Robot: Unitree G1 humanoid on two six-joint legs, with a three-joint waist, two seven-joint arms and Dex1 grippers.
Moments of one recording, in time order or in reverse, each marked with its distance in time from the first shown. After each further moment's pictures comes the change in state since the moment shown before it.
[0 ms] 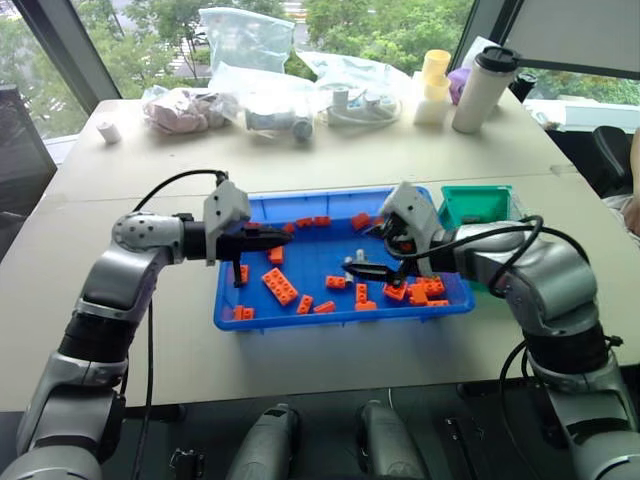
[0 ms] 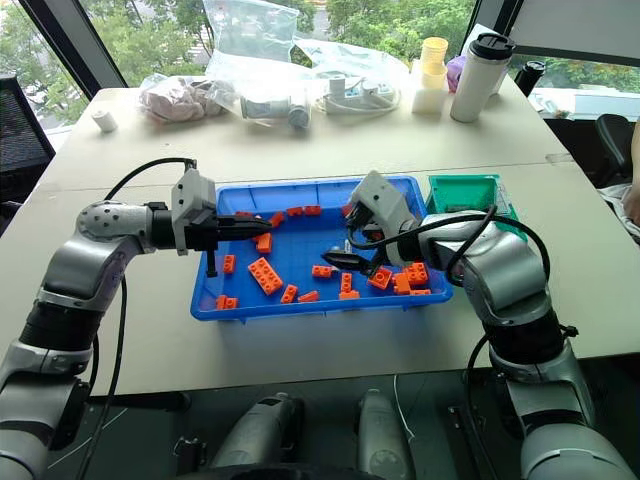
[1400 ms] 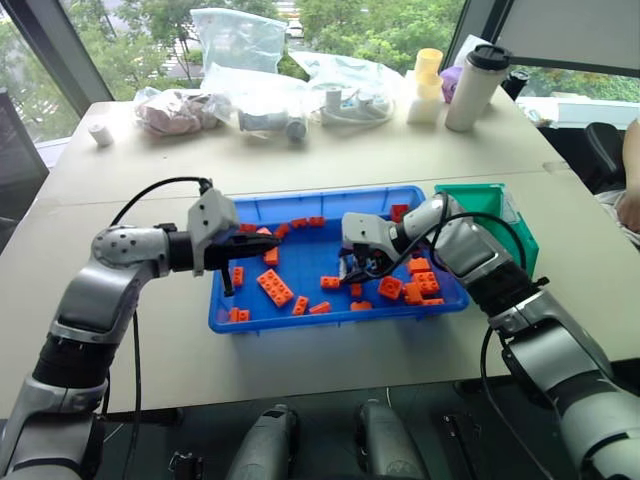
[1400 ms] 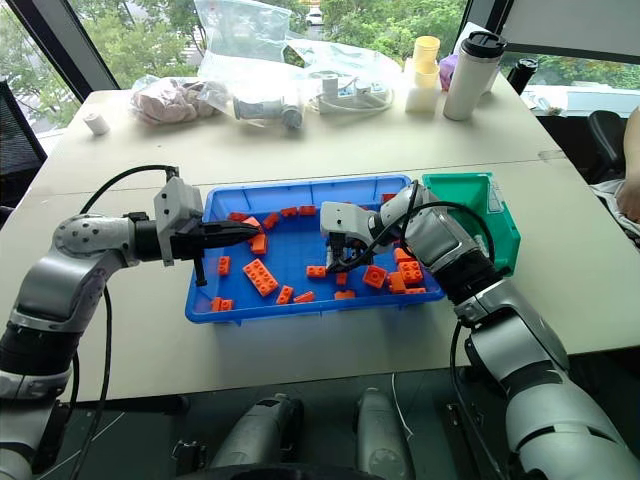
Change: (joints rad) left arm 0.114 0.062 0.059 -0.159 -0.023 0.072 0.093; right arm -0.266 0.092 0.311 0.746 -0.409 -0.781 0.494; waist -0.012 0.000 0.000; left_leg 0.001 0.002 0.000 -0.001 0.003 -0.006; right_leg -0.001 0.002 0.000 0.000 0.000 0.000
